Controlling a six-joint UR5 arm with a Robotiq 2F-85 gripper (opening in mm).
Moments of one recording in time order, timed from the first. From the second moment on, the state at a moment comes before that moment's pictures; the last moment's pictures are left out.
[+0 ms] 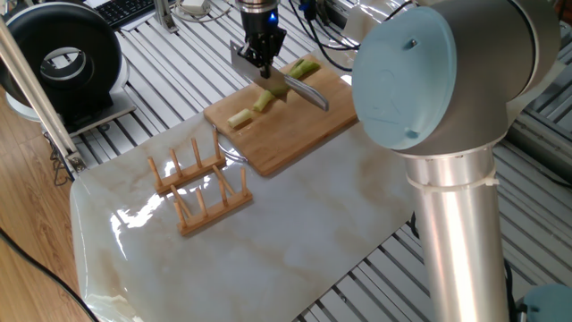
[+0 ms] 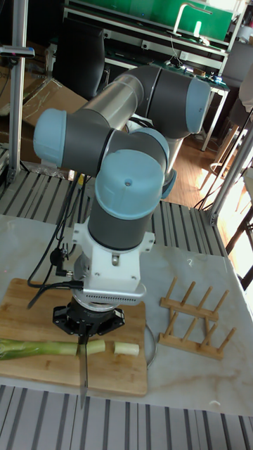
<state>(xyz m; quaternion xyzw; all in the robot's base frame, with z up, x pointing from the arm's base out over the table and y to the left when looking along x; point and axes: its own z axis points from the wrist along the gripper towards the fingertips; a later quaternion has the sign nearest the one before) 0.708 -0.042 0.078 0.06 -1.00 0.00 0.05</state>
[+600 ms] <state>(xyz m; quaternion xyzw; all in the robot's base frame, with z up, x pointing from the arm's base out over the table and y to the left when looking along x) 0.706 -0.025 0.077 0.04 -1.00 -0.01 0.05</state>
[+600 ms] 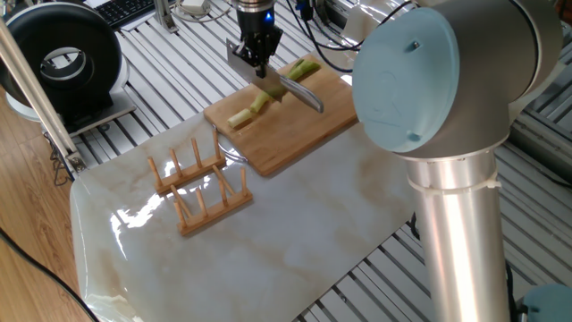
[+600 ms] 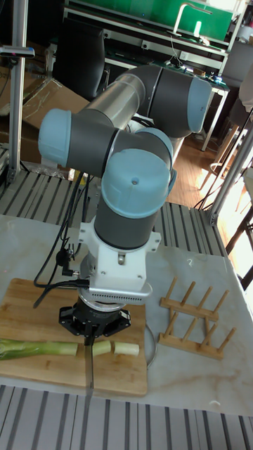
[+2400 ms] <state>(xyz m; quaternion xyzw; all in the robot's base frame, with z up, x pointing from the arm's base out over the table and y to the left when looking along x) 0.702 -0.083 0.111 0.07 -1.00 0.01 0.03</state>
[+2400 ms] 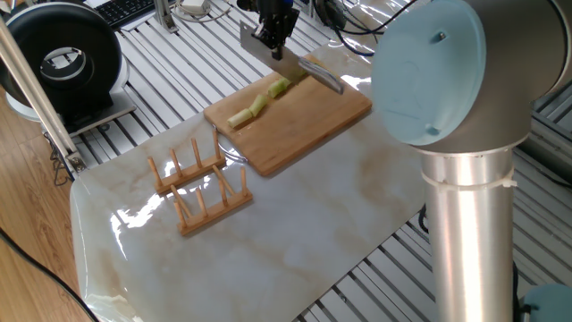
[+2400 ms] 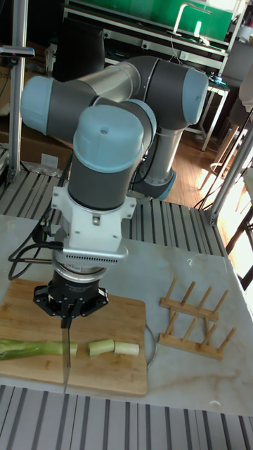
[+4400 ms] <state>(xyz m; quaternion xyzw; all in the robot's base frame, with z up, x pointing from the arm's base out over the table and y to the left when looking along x) 0.700 -0.101 0.081 0.05 -1.00 0.01 0.03</state>
